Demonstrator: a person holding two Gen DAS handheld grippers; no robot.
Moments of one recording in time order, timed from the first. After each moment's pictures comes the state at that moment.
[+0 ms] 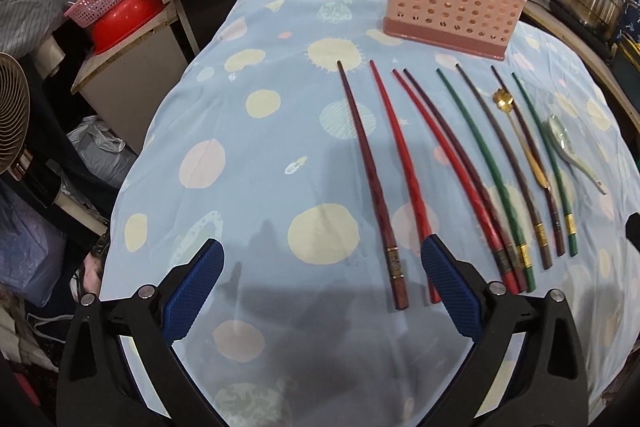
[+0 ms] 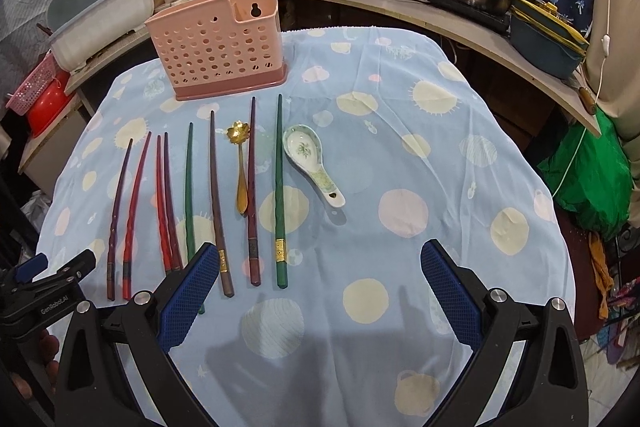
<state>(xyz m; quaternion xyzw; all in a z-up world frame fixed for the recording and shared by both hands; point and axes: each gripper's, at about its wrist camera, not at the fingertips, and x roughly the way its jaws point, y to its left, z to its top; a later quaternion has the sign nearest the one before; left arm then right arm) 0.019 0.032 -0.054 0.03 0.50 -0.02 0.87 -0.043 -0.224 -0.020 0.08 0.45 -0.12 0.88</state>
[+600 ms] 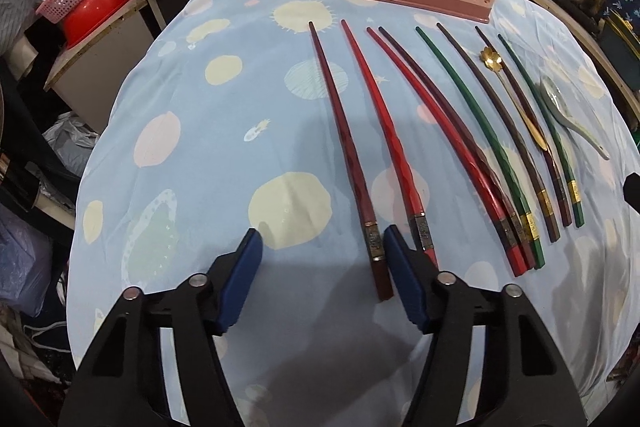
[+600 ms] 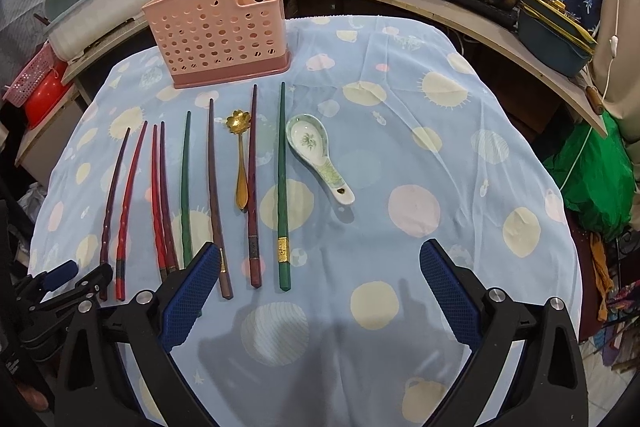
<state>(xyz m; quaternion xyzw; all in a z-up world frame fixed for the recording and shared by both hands) 0.017 0.021 -0.080 0.04 0.52 -0.06 0.85 -0.033 -0.220 -0.031 0.08 0.46 -0.11 0.88</state>
